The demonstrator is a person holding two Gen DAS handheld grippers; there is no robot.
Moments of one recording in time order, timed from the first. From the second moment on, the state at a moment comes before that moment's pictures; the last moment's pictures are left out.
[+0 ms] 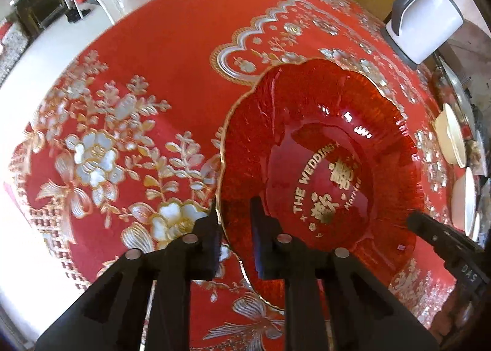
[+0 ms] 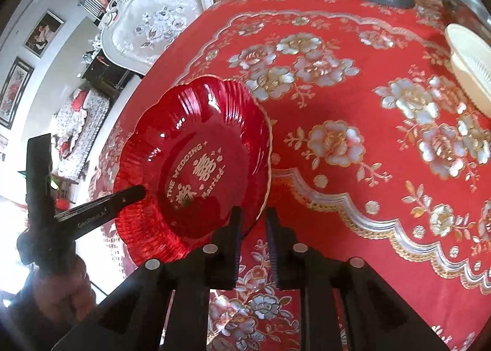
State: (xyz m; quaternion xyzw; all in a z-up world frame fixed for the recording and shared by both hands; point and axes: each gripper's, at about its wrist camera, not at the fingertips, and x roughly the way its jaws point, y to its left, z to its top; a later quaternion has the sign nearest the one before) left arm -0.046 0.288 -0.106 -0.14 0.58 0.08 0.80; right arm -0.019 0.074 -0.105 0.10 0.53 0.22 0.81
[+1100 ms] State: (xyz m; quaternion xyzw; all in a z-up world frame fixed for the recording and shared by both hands) left arm 0.027 0.103 0.013 0.03 0.48 0.03 0.88; right arm -0.115 -0.172 -0.074 0.22 0.42 0.06 0.88
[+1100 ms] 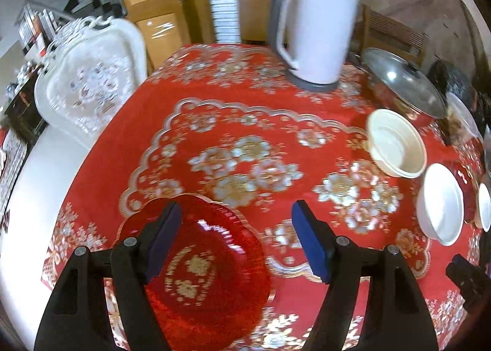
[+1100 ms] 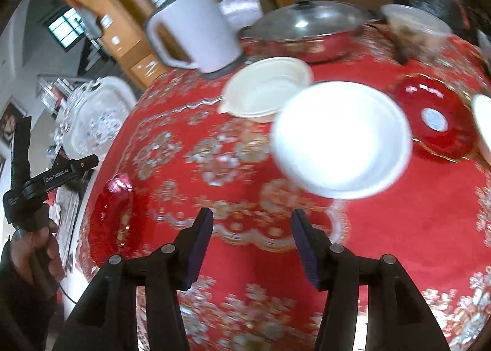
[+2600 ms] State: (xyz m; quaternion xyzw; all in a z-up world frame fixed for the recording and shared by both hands) left arm 0.117 -0.039 -0.029 -0.04 0.50 -0.13 0.85; right arm -0.006 -0.281 -0.031 0.14 0.35 0.03 0.93
